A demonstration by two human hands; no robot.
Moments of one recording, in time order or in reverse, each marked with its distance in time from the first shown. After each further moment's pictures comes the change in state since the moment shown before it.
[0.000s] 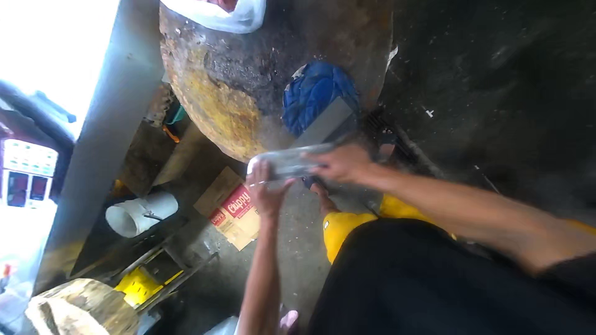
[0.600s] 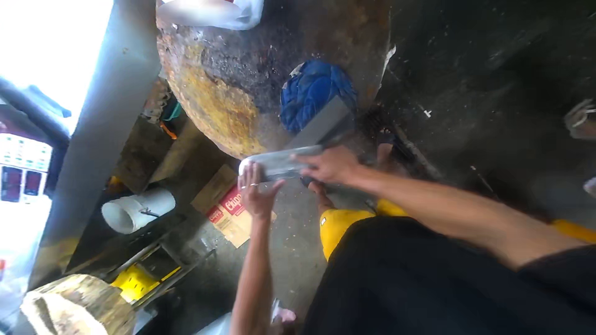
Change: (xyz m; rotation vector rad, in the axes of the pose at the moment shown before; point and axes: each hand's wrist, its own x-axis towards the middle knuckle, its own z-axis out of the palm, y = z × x) left_hand -0.013 -0.021 -0.010 0.018 0.033 -0.025; right_hand 0.014 -0.013 0.017 0.011 -0.007 -0.059
